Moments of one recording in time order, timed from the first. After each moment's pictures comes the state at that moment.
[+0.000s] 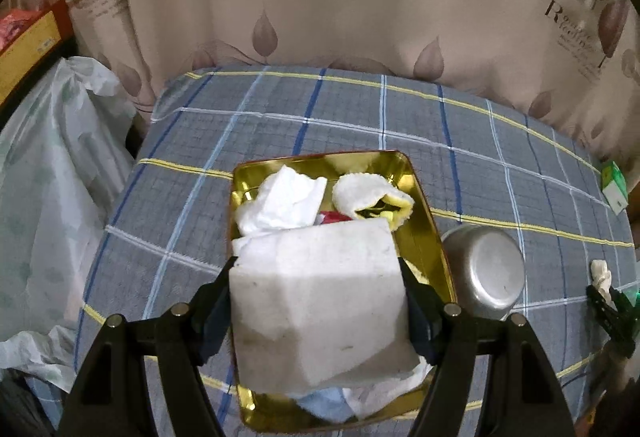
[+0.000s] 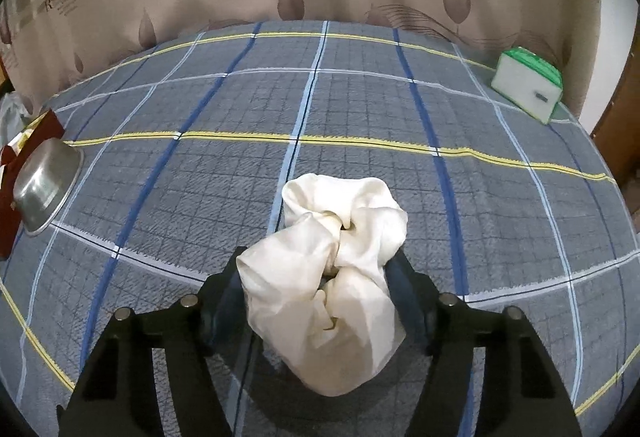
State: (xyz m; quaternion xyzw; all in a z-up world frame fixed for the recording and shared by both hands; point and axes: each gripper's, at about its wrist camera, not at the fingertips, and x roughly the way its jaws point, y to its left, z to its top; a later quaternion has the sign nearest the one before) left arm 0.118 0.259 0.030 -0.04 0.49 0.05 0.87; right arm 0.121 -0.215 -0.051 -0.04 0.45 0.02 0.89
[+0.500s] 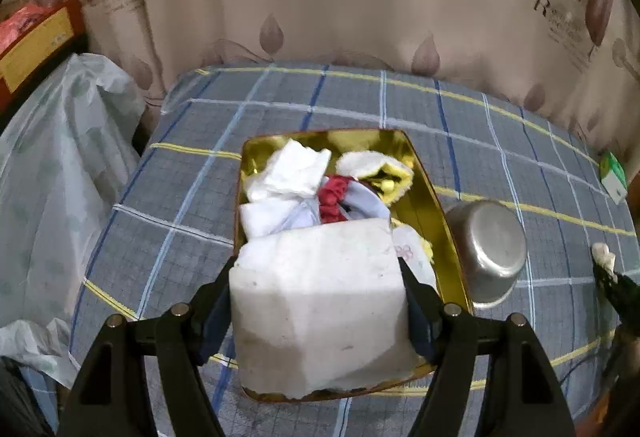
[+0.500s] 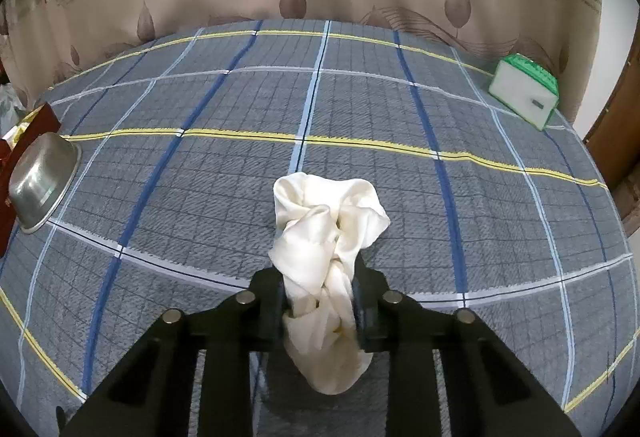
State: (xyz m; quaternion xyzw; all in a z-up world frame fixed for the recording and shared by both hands) left arm 0.081 0.254 0.020 -0.04 0.47 0.06 0.88; right arm 0.120 -0.206 -0.047 -0.05 0.46 0.01 0.89
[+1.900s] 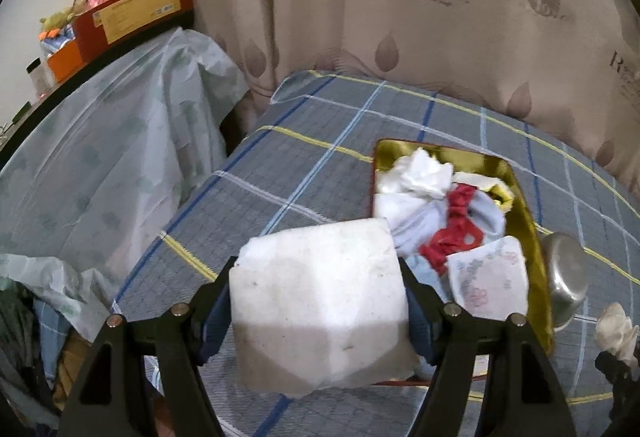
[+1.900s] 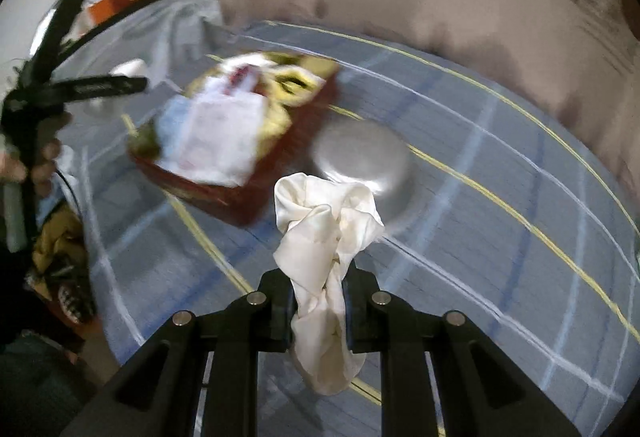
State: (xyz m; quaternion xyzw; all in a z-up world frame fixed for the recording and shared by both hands) left arm 0.029 0.315 0.012 -0.08 0.43 0.22 0.88; right arm 0.056 0.037 0.009 -0.16 0.45 0.30 0.83
